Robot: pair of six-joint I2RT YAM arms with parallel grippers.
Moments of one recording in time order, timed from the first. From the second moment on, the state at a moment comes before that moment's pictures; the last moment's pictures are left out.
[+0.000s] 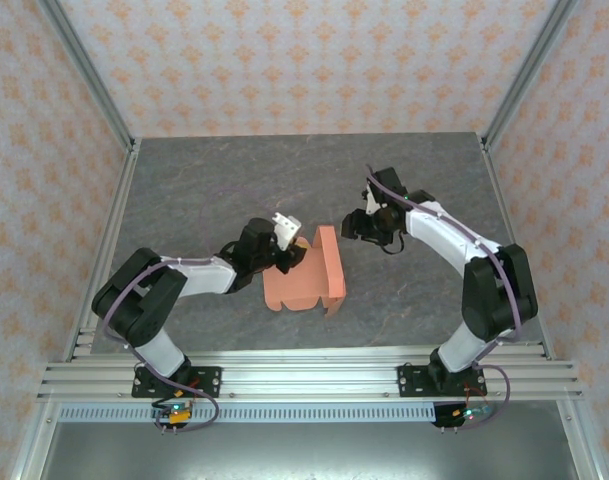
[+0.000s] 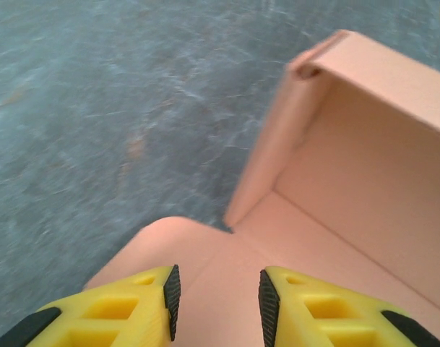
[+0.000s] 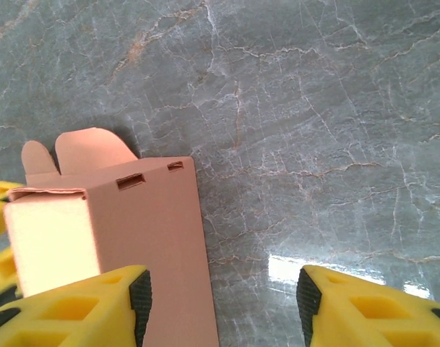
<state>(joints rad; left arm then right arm) -0.54 1.64 0.66 0.42 0.16 -0.02 0.39 1.62 1.20 -0.71 -0.28 0.49</state>
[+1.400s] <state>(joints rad) -0.40 1.48 0.57 0.41 -0.29 -0.37 0.56 1.90 1.50 -0.80 -0.21 0.70</state>
